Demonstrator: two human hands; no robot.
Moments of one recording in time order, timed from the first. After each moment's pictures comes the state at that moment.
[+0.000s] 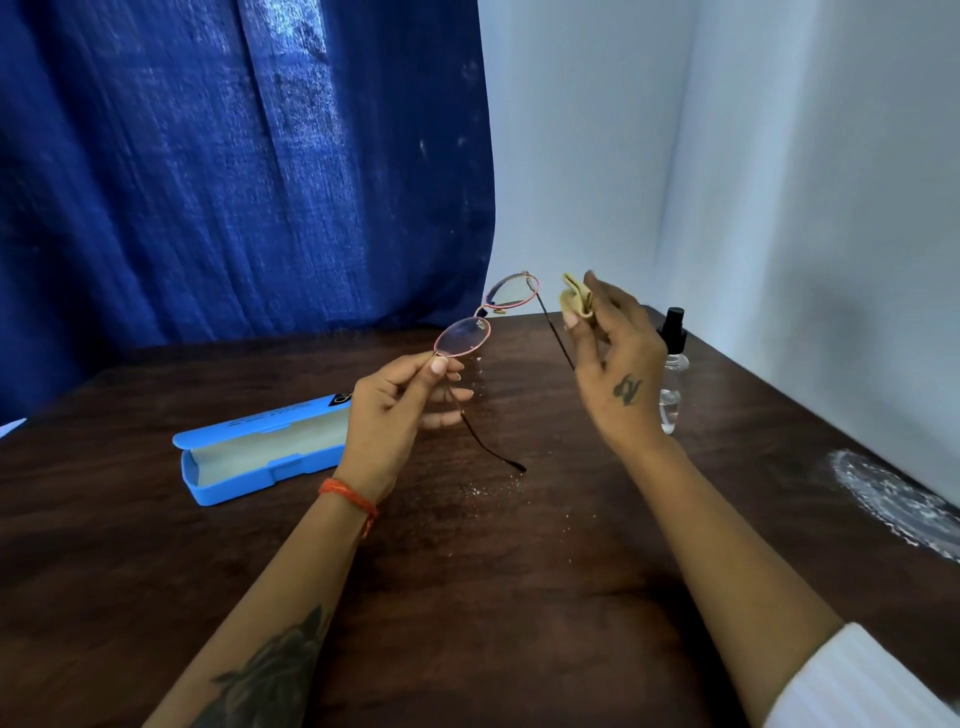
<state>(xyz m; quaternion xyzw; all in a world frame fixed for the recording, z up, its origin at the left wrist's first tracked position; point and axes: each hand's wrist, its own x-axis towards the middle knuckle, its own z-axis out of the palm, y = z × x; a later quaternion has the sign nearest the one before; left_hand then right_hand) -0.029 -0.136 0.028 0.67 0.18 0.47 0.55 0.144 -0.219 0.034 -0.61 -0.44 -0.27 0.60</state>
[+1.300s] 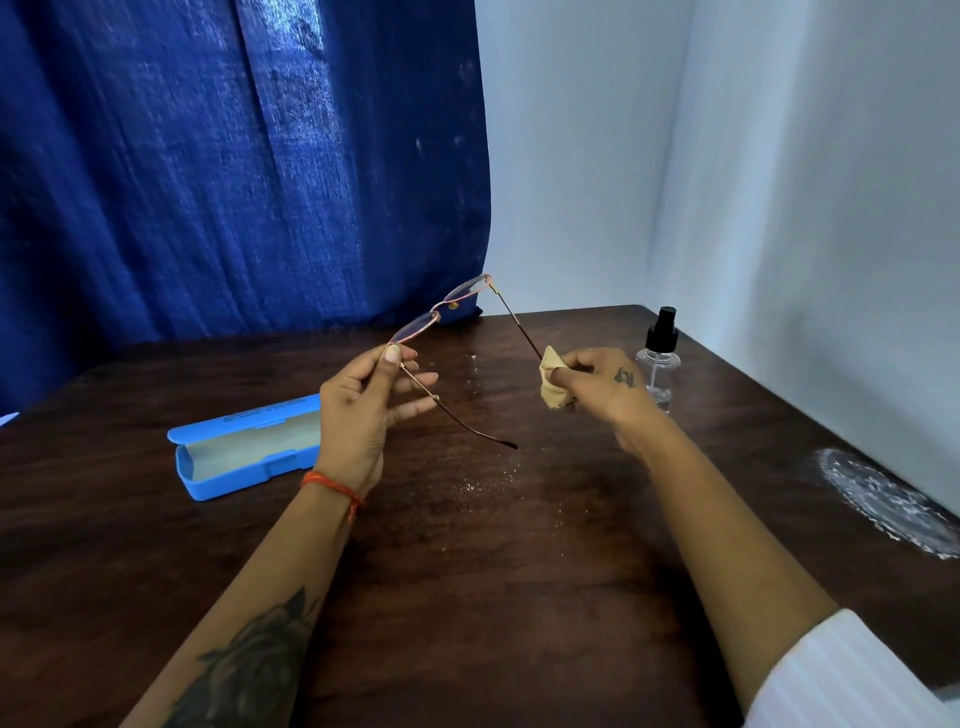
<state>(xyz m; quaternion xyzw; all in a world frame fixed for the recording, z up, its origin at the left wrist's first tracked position) -0.033 -0.122 0.024 0.58 0.20 0.53 0.59 0.159 -0.225 0.029 -0.75 -0.37 0.14 0.53</state>
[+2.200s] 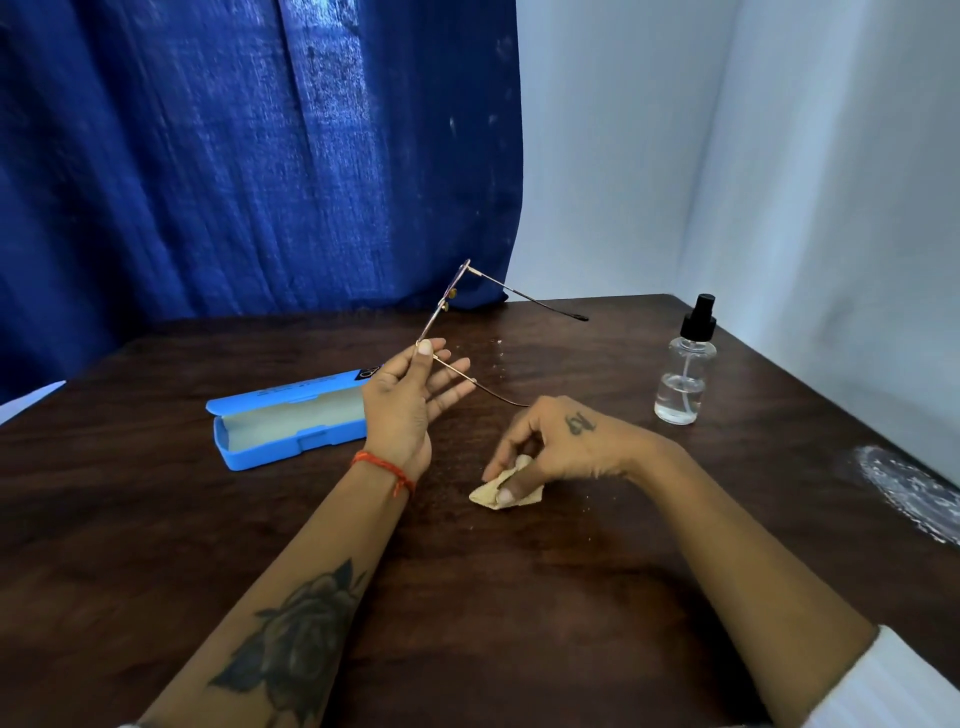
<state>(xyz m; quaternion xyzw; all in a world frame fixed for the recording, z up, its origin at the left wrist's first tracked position) -0.022 -0.127 0.015 0.45 0.24 0.52 0.68 0.098 -0.237 0.032 -0.66 -0.67 0.28 0.21</state>
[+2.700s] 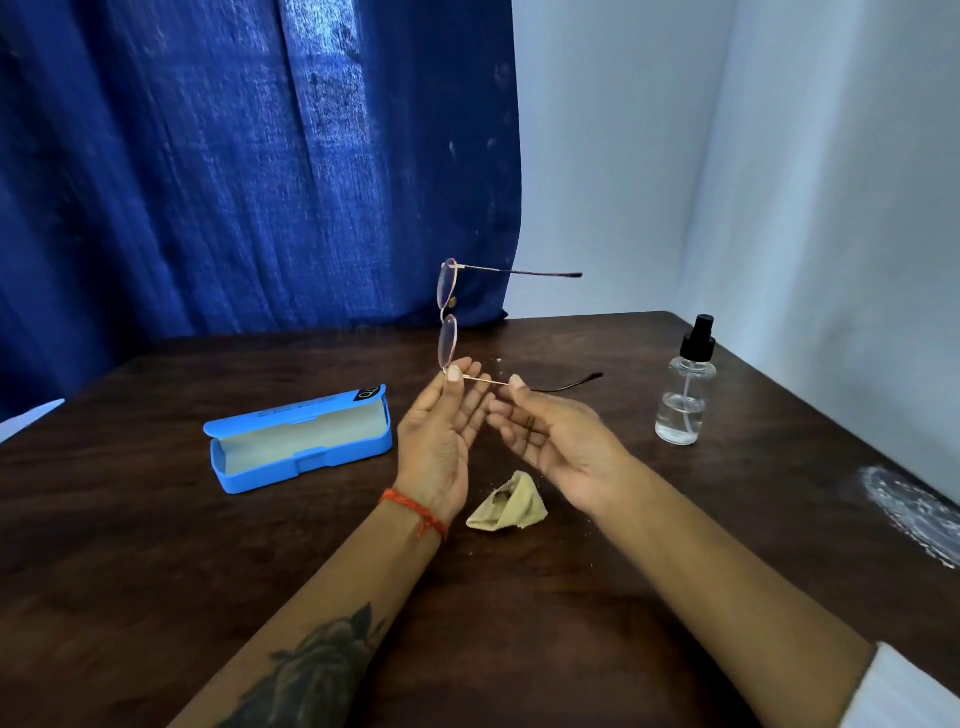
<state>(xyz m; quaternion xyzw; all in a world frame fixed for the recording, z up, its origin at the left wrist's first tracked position) -0.009 -0.150 0.011 0.38 0.19 0.49 0.76 0.078 -0.224 0.031 -0.47 -0.21 0.49 0.70</state>
